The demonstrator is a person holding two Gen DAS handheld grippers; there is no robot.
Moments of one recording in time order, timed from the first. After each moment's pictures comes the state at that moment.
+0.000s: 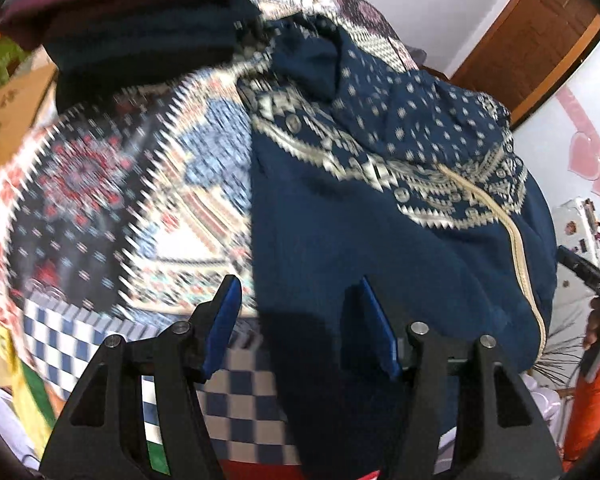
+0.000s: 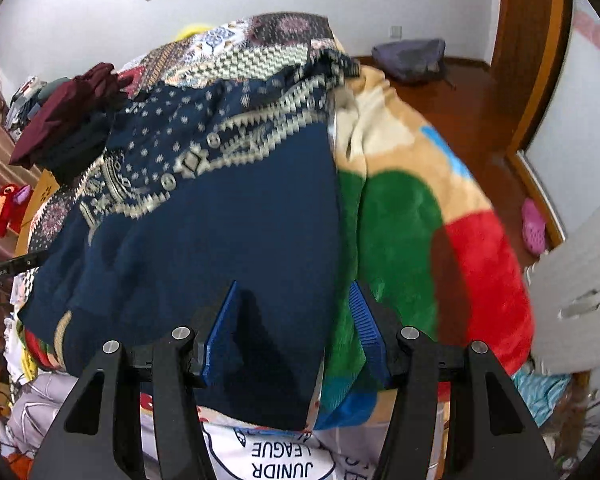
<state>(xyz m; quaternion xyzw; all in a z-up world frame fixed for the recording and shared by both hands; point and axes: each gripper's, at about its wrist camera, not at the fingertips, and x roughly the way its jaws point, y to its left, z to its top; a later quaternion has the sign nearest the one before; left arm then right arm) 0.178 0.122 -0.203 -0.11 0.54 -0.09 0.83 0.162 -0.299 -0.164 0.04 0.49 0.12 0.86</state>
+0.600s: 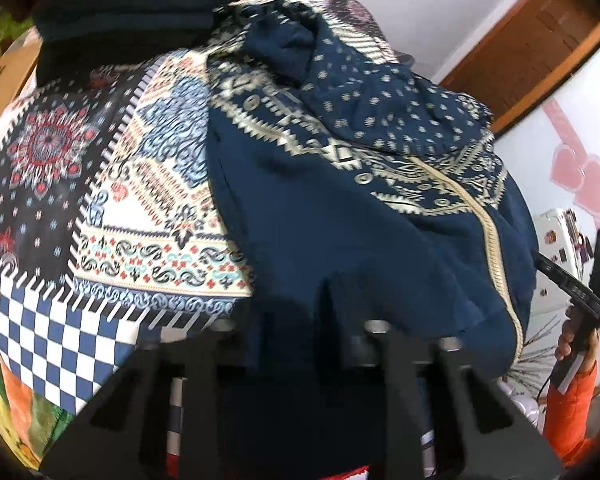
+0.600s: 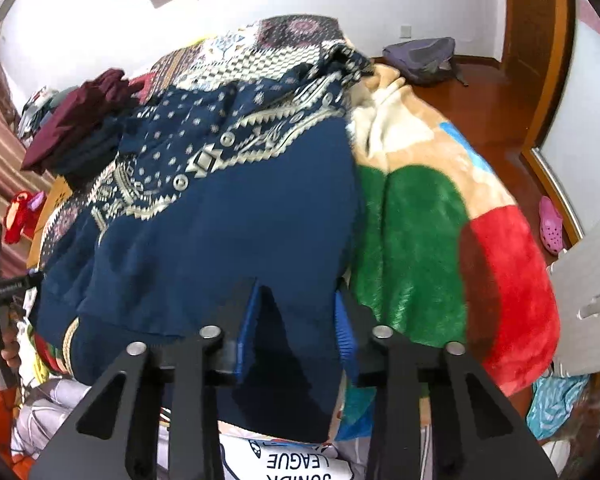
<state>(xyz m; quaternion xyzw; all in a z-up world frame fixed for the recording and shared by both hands) 0.169 0.103 -0.204 -0.14 0.53 -0.11 0.83 0.164 -0.293 -0.174 0.06 0.48 0.15 0.86</state>
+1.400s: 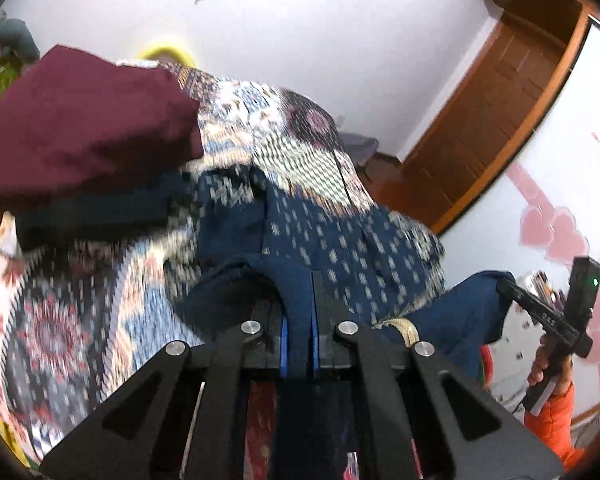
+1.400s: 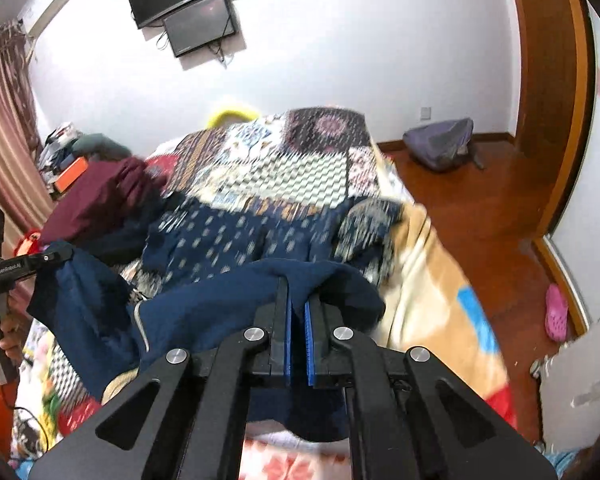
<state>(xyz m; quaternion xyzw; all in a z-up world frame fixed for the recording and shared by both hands) 0.276 0.116 -0.085 -0.17 0.39 -0.13 0.90 0.251 -0.277 -0.073 0.05 0.35 0.16 0.92</state>
